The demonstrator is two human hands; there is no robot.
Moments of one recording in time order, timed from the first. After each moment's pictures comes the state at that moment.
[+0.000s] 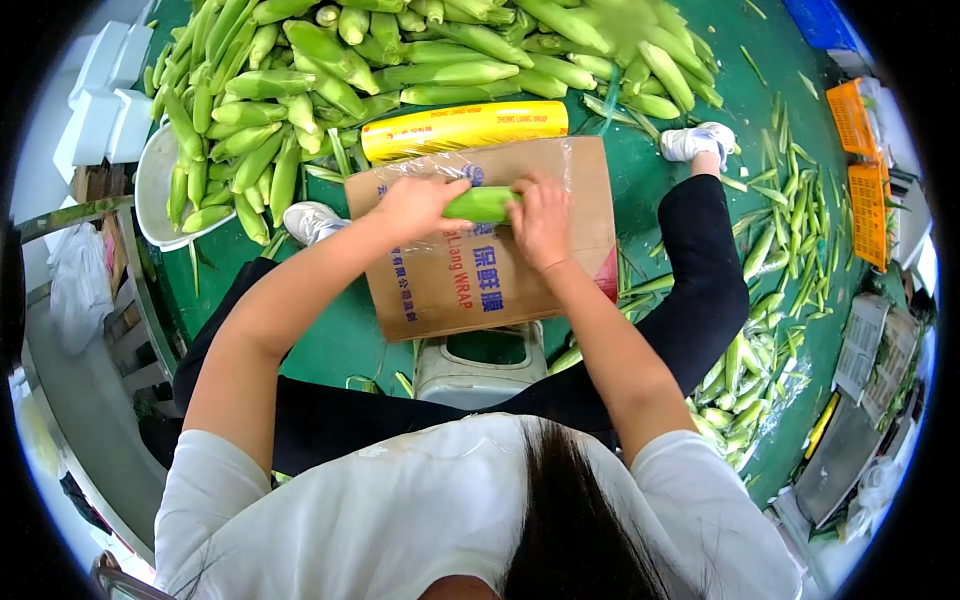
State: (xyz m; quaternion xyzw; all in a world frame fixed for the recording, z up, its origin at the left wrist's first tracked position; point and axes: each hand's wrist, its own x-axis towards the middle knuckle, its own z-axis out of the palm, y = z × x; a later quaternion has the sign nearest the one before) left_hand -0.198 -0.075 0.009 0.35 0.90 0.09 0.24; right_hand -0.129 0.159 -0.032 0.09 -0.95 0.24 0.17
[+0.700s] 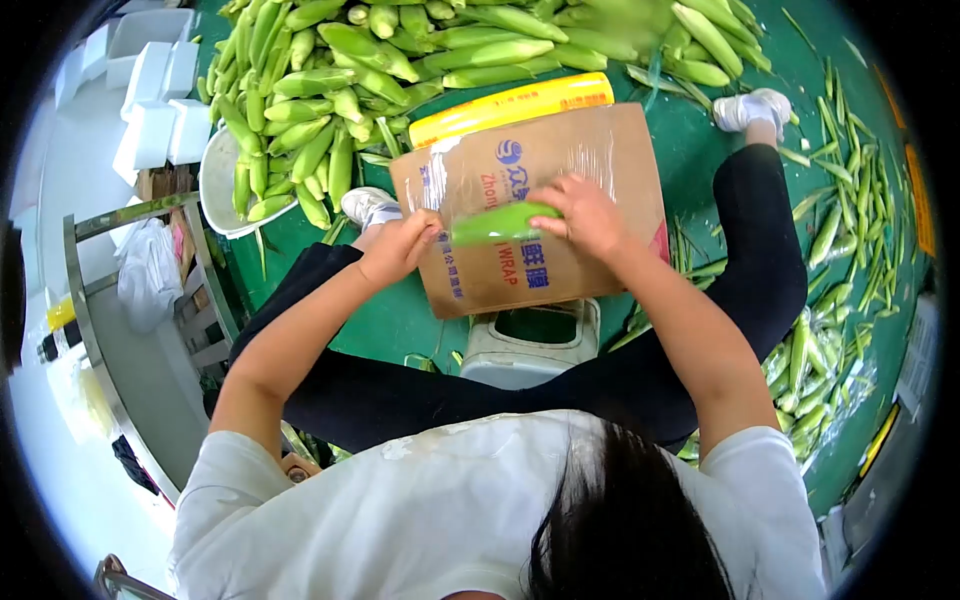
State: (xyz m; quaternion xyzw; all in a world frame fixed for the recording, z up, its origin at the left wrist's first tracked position) left_hand -0.114 -0.149 0.050 0.26 0.87 0.37 0.21; right_hand -0.115 0.187 -0.021 0.28 -0.89 0.36 -0.01
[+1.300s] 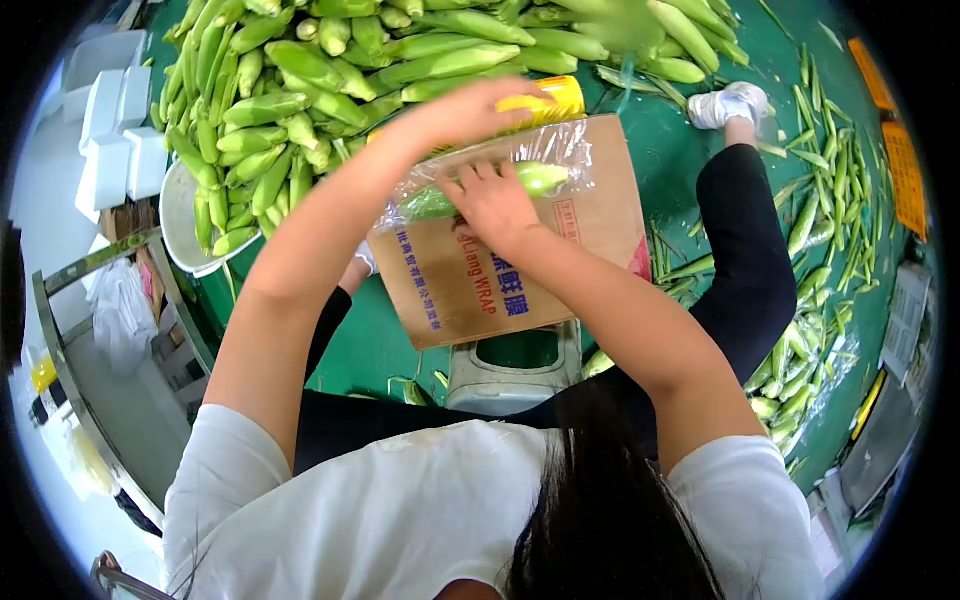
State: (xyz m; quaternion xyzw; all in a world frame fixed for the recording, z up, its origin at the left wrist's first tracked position) left_hand -0.332 0.013 0.000 0.40 0.76 0.40 0.31; right_hand -0.174 0.099 0.006 0.26 -0.96 0.11 -0.03
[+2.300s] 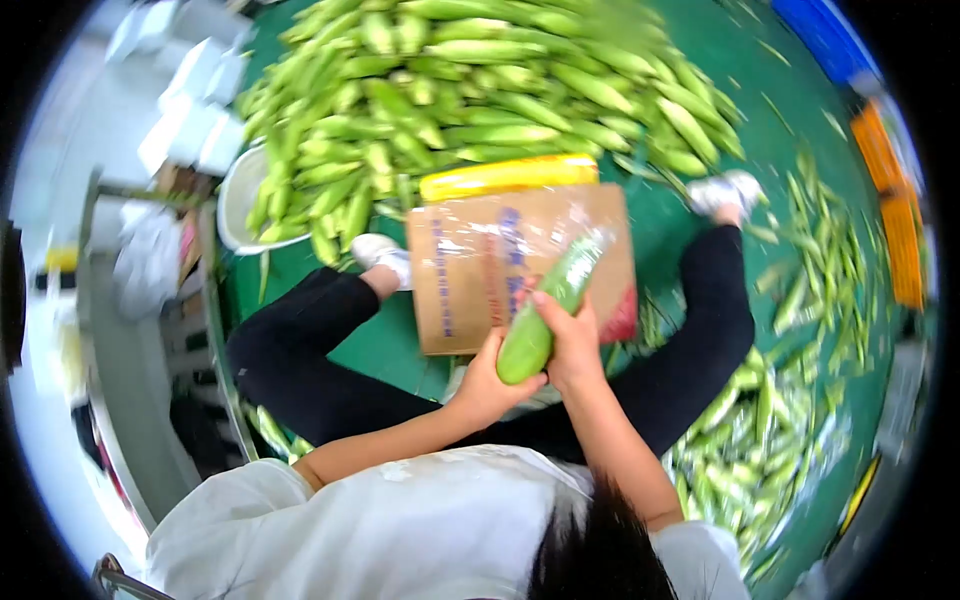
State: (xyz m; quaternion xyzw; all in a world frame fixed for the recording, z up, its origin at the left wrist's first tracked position) left_hand 0.034 0.009 0.139 -0.07 0.70 0.65 0.28; right_hand -0.022 0.143 0.146 -0.24 -0.42 0.87 -0.10
